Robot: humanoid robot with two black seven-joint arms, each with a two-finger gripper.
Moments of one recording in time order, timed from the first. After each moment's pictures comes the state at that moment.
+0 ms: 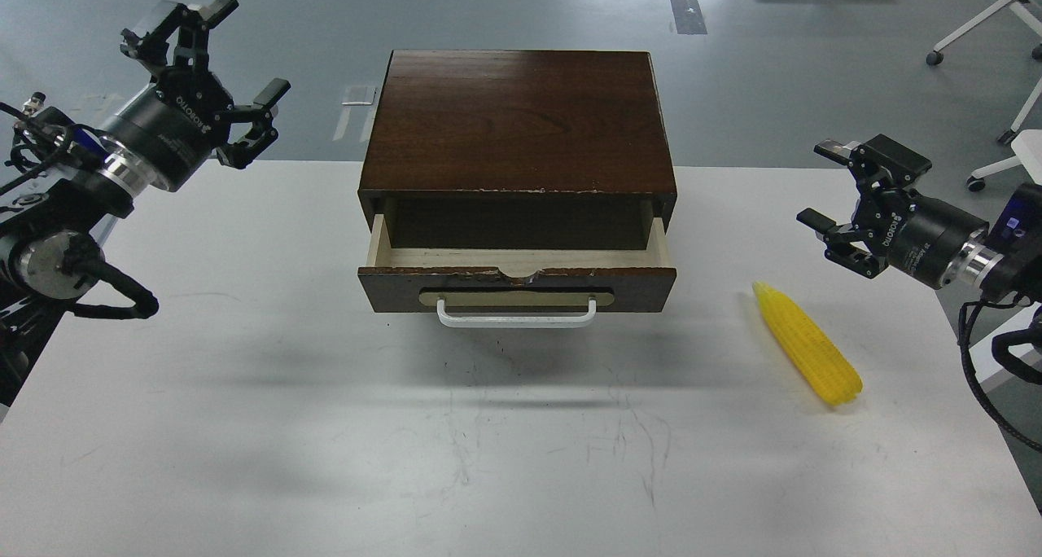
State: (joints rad) left arm -0.77 0.70 -0.51 -1.01 0.08 -0.38 -0.49; right arm 0.86 -0.87 0.16 1.00 -0.39 0.49 0.49
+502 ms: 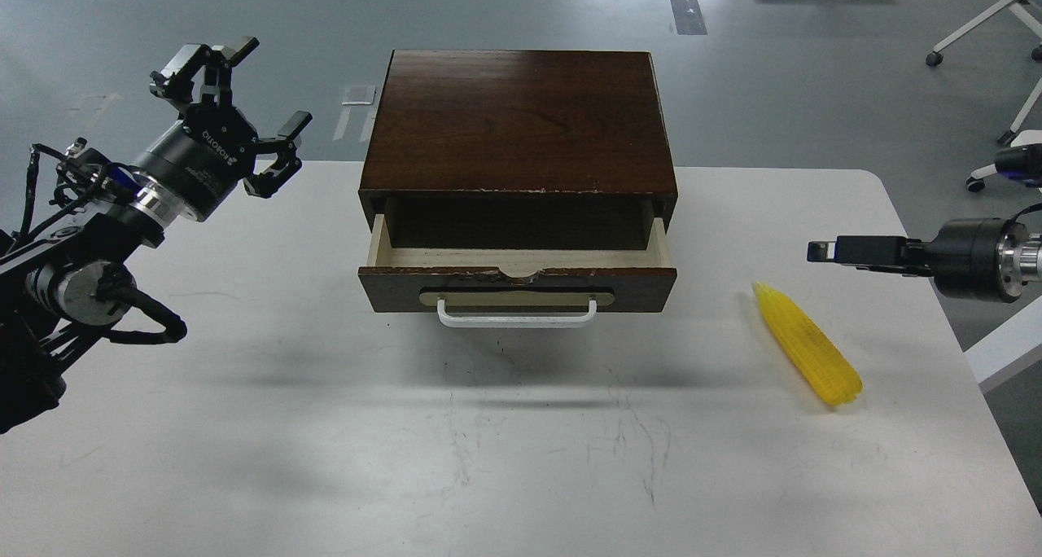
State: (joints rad) left arm -0.74 0.65 -0.53 -1.02 0.08 -0.39 -0.49; right arm 1.02 -0.96 0.07 1.07 -1.35 0.49 0.49
